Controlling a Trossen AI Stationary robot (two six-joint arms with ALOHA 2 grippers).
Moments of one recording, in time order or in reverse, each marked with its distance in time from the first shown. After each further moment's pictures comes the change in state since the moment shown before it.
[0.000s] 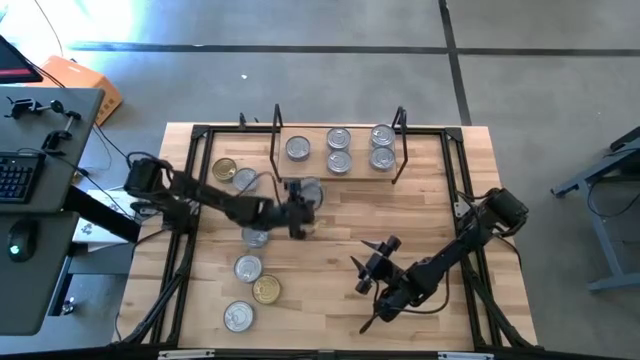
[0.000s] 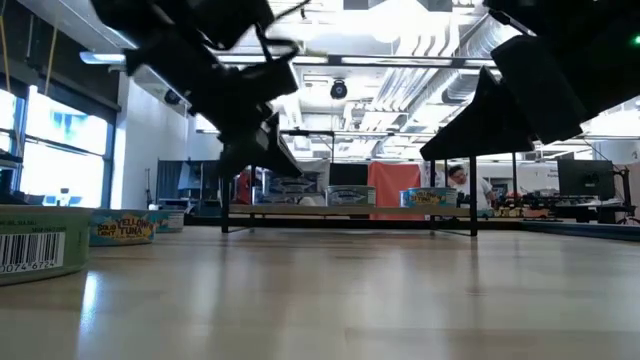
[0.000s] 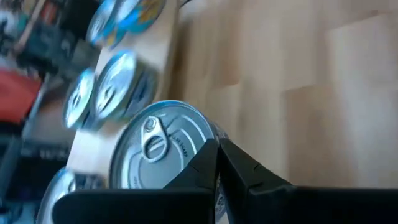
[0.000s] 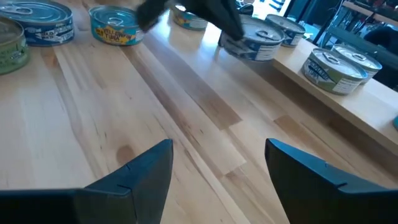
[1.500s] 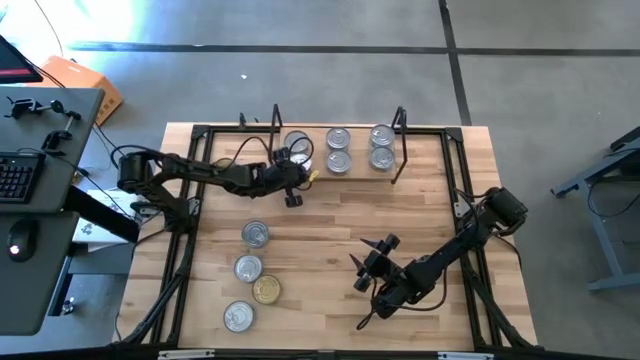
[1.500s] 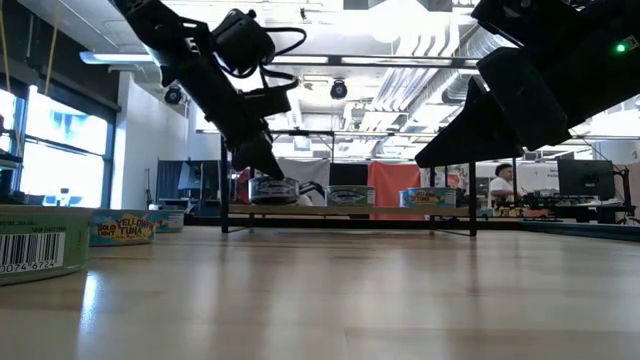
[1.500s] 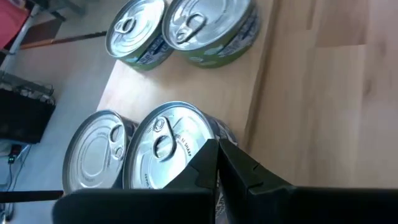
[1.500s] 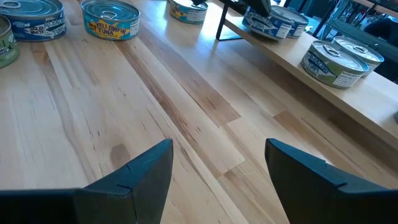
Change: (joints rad) left arm 0.321 -0.091 0.002 -0.105 0.177 -0.019; right arm -0.019 0.001 0.000 -0.002 -0.027 0.003
